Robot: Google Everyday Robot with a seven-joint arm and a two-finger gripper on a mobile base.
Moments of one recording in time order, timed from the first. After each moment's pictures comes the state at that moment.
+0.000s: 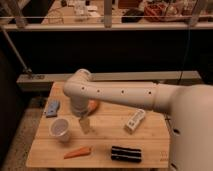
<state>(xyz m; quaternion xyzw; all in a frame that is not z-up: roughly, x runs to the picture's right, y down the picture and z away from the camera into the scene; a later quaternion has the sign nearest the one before) -0.117 0.144 0.734 -0.35 -0.15 -0.21 0.90</state>
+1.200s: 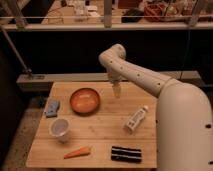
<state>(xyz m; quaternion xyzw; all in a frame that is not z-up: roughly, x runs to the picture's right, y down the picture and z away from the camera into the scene) 0.106 -0.007 0.851 -0.28 0.06 -0.04 0.96</state>
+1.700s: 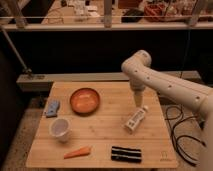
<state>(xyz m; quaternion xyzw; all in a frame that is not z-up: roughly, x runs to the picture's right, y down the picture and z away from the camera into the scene) 0.225 0.052 0.772 -0.26 0.14 0.08 0.95</state>
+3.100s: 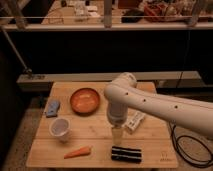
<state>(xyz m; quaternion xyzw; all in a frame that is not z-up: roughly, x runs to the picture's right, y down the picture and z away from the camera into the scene) 0.022 0.192 0.658 -0.40 -0.08 -0.09 0.91</state>
